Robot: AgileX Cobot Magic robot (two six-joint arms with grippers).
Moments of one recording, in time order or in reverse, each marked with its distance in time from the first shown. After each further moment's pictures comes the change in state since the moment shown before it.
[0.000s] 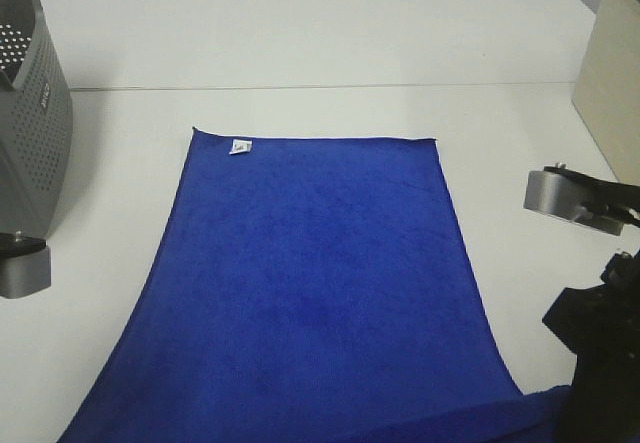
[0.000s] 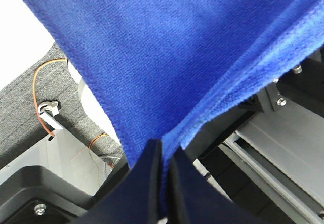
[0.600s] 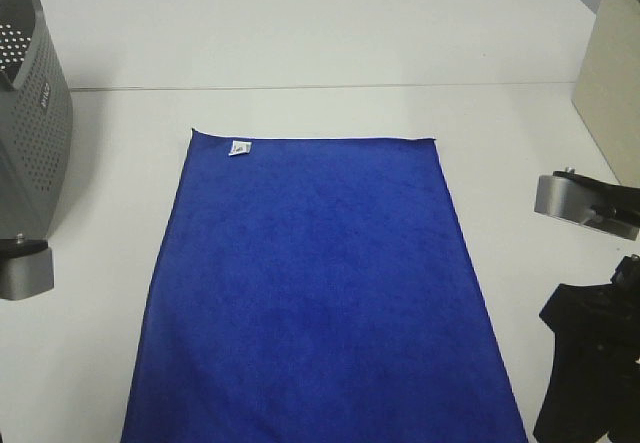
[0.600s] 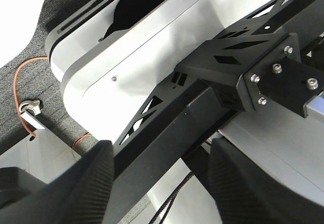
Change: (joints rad) left arm 0.000 0.000 0.007 -0.057 0.008 0.000; right arm 0.000 0.000 0.000 -0.034 0.000 0.103
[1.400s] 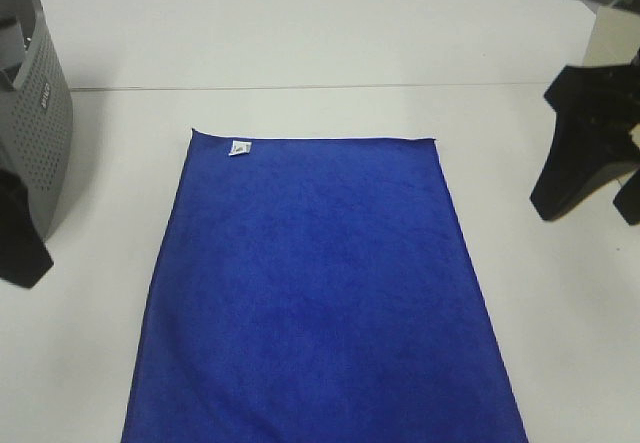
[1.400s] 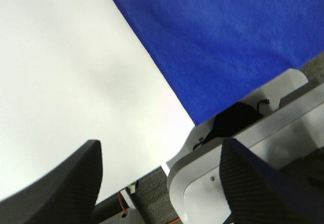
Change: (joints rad) left arm 0.080 0.031 -0.330 0.354 -0.089 -0.154; right arm -0.035 0.028 -0.398 -0.220 0.000 0.098
